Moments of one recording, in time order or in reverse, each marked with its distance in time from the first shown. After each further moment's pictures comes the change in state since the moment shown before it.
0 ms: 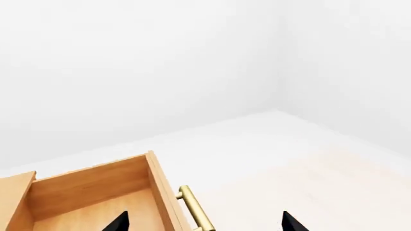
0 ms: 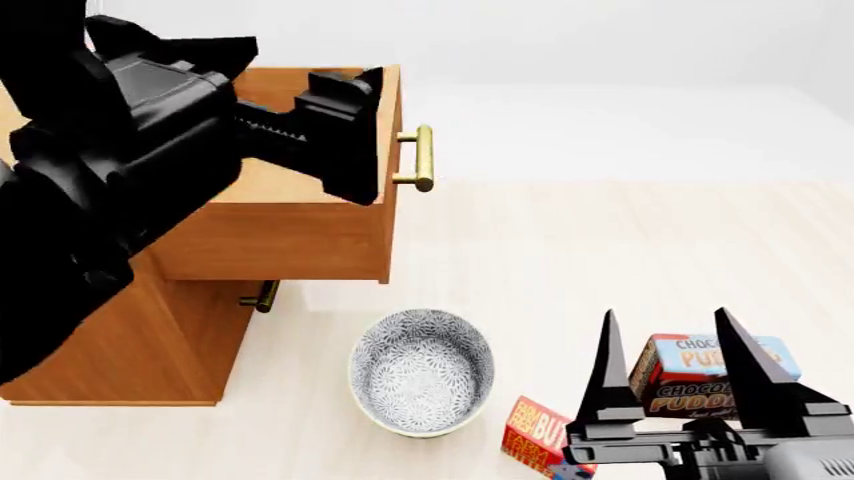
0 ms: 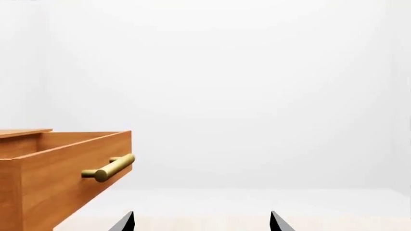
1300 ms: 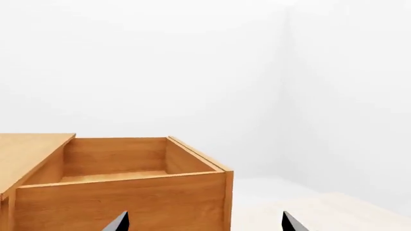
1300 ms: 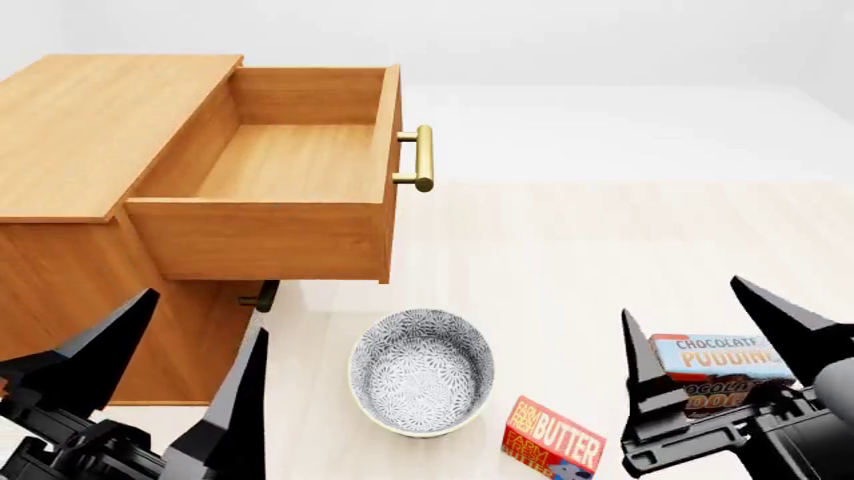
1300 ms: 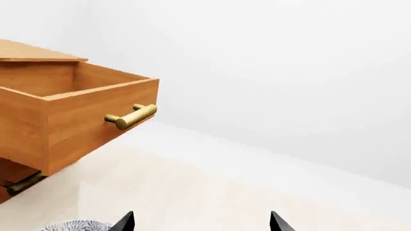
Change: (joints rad) left arm 0.414 -0.354 1.119 0.116 1.435 1.279 -0.212; right arm -0.010 0.604 0.314 -0.153 0.652 0.225 0.123
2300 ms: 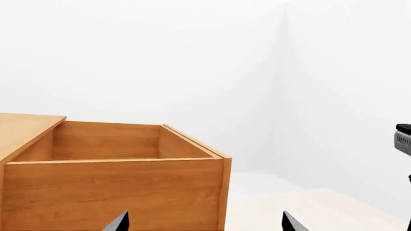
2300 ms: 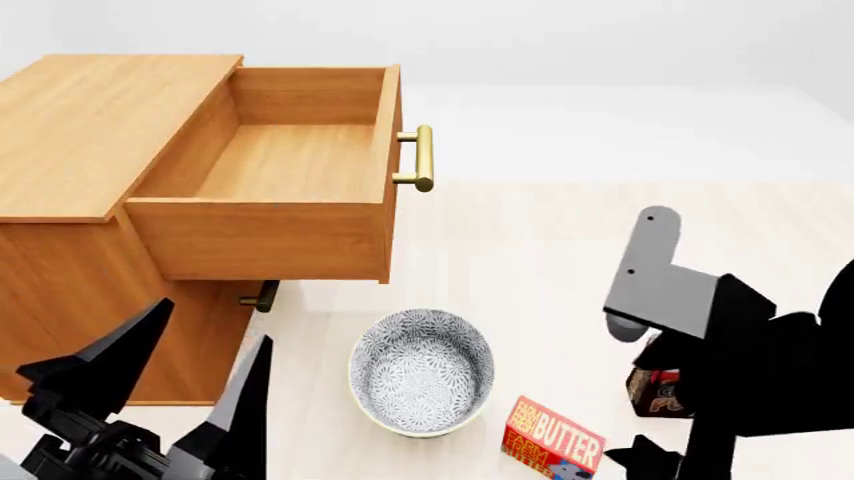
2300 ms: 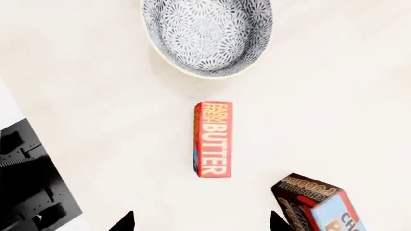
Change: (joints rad) left arm 0.081 0.028 -0.028 -0.085 -0.049 0.098 0.077; right arm 2.097 -0.154 -1.467 0.571 0.744 1.174 -0.533
